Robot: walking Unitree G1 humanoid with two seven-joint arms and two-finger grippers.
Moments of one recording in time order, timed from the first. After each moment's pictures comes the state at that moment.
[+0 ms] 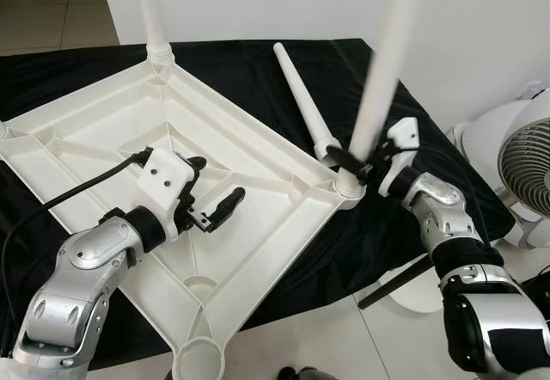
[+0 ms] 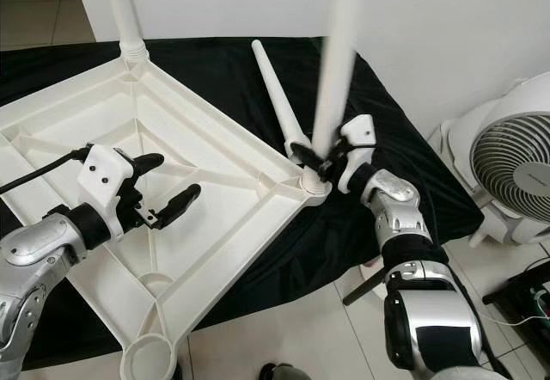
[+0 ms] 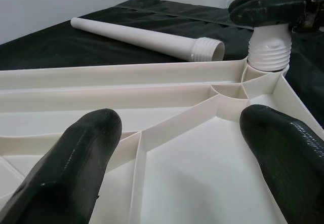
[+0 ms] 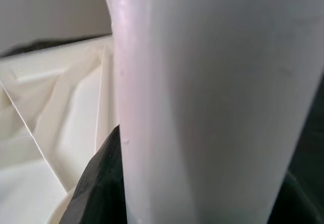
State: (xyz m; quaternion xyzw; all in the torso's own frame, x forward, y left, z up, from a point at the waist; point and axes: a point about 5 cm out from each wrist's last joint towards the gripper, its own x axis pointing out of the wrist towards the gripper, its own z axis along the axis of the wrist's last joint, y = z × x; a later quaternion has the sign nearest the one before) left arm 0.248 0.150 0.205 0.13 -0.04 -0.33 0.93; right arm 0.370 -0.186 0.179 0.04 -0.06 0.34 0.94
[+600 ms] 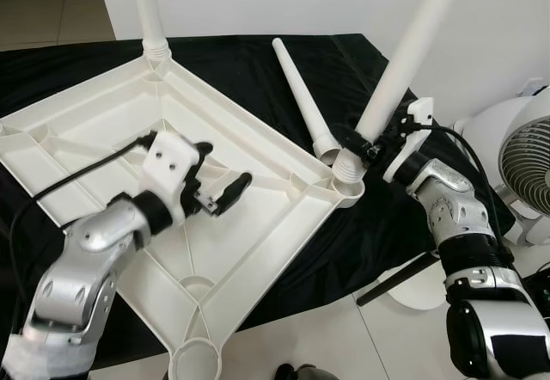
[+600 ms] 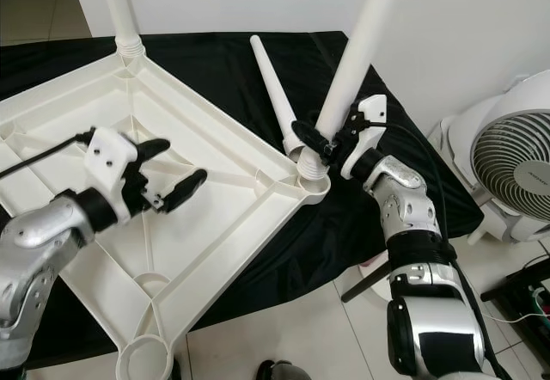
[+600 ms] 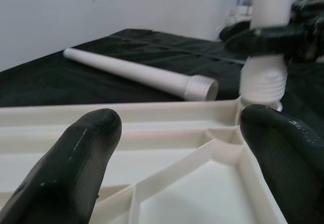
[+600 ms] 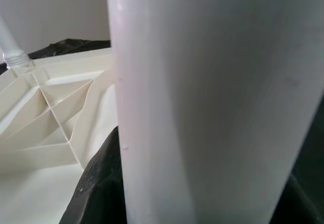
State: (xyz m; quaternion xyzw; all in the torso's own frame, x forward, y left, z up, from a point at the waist) left arm 0.263 0.136 0.229 0.11 -0.08 -0.36 0.92; right arm 0.358 -0.171 0.204 0.01 -0.08 0.40 0.92
